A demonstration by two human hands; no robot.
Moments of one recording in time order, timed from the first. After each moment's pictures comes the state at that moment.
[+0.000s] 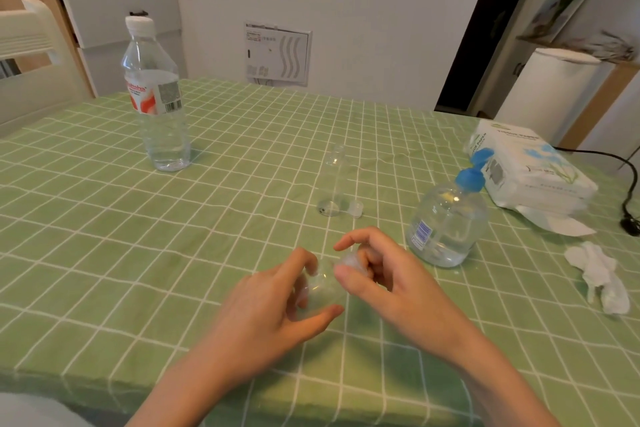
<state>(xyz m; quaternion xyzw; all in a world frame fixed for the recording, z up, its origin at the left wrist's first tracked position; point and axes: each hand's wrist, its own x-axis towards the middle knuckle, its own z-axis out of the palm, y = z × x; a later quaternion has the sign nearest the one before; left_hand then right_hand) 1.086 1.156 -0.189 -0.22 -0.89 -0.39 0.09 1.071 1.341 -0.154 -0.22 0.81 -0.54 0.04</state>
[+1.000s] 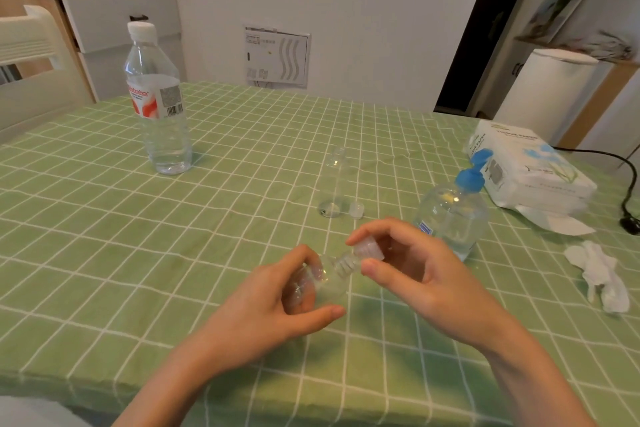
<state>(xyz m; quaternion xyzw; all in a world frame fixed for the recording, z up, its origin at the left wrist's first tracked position) 1.074 1.149 -0.187 -0.24 -0.82 -0.52 0.00 1.072 1.357 -0.133 -0.27 0.79 -0.55 0.03</state>
